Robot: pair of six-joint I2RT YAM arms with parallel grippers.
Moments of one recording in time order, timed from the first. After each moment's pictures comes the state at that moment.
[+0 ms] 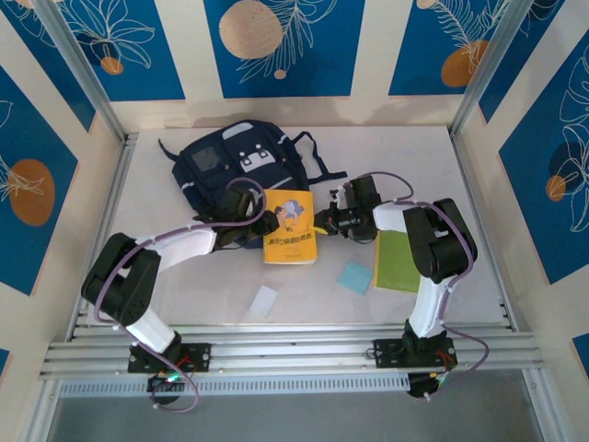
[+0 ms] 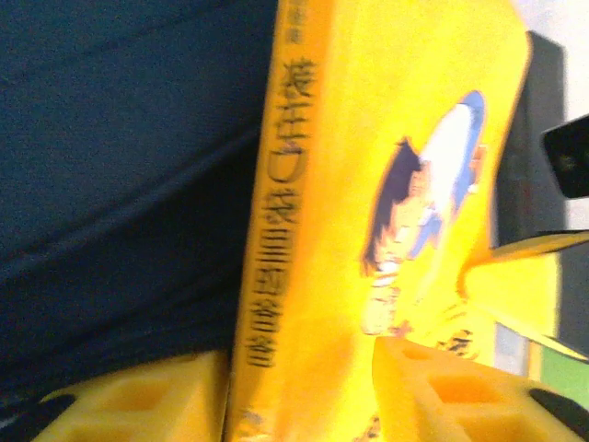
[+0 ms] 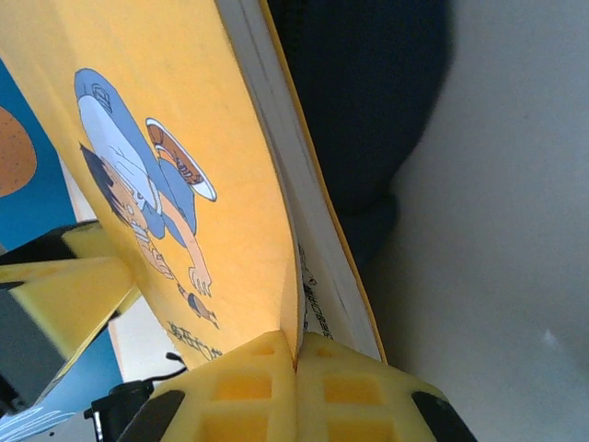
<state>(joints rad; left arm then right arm) -0.55 1.61 0.89 -0.08 0.20 -0.80 0.30 1.89 0.96 -0.03 -0.89 0.71</state>
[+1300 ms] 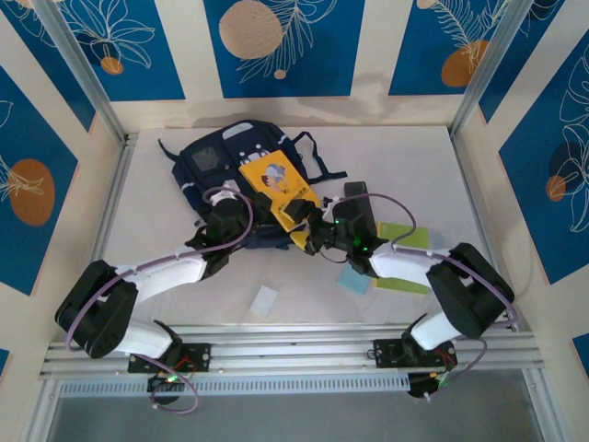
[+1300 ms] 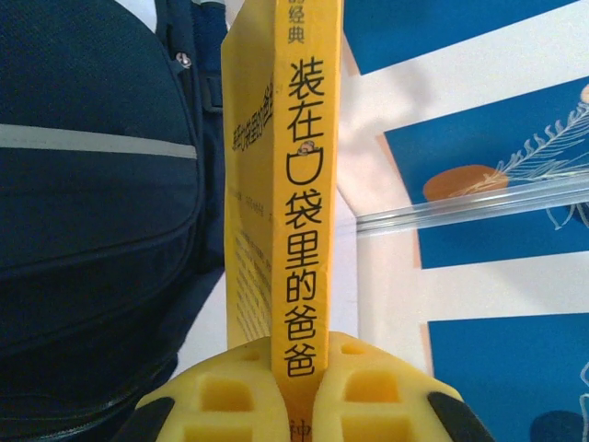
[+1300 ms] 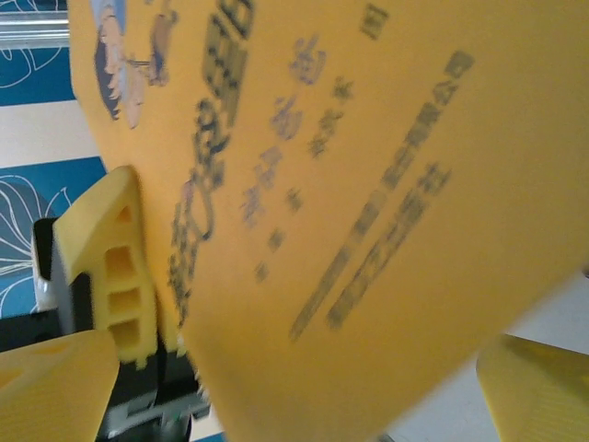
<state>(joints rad) -0.66 1.39 0.67 0.50 -0.16 -1.27 0.66 1.51 0.63 0.58 -0.37 1.50</state>
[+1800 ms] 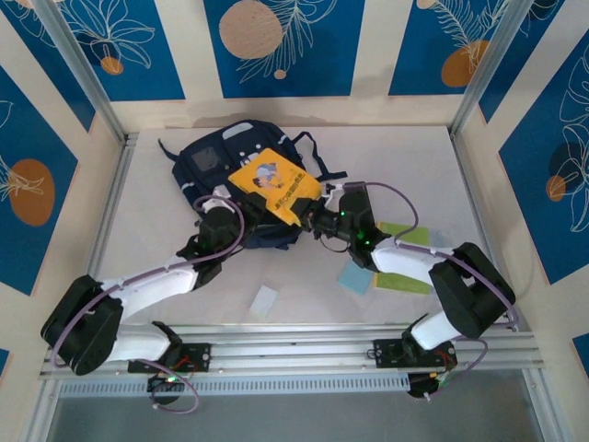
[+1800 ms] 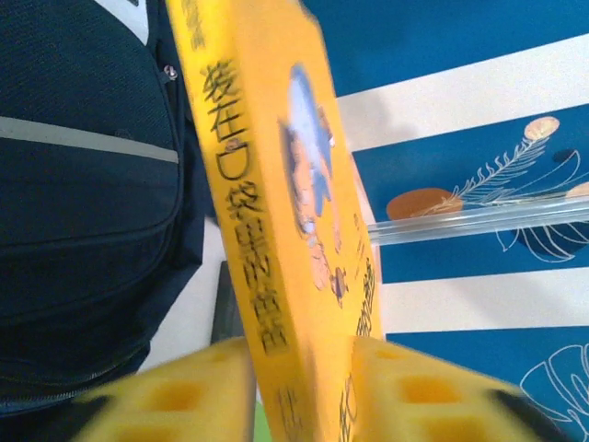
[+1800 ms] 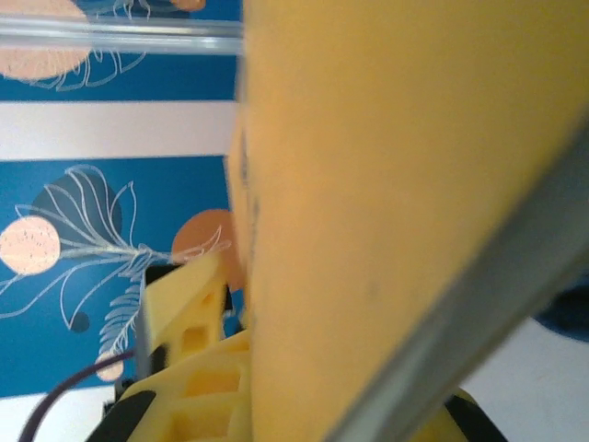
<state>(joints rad) -0.67 1.27 0.59 0.49 -0.18 -1.32 0.59 1.47 0.67 0.61 -0.39 1.44</state>
